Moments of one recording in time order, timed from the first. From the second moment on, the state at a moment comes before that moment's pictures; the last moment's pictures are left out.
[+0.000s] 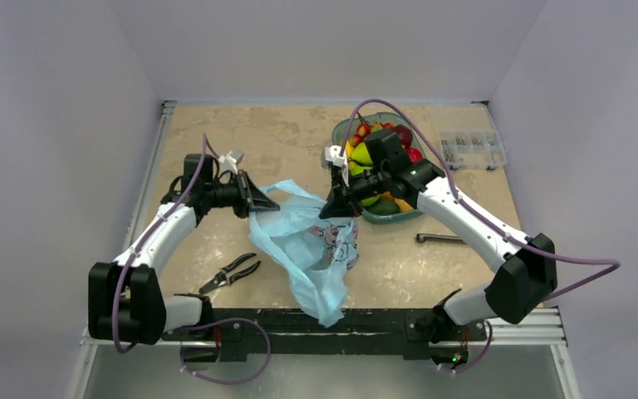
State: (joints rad) left arm -0.10 1.24 0.84 -0.30 0.90 -0.72; right arm 0.60 1.43 1.25 -0.56 -0.96 -0.38
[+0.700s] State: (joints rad) left arm 0.06 1.01 1.20 -0.62 0.77 -0.23; right arm 0.57 1.37 1.12 -0.18 -0.99 0.03
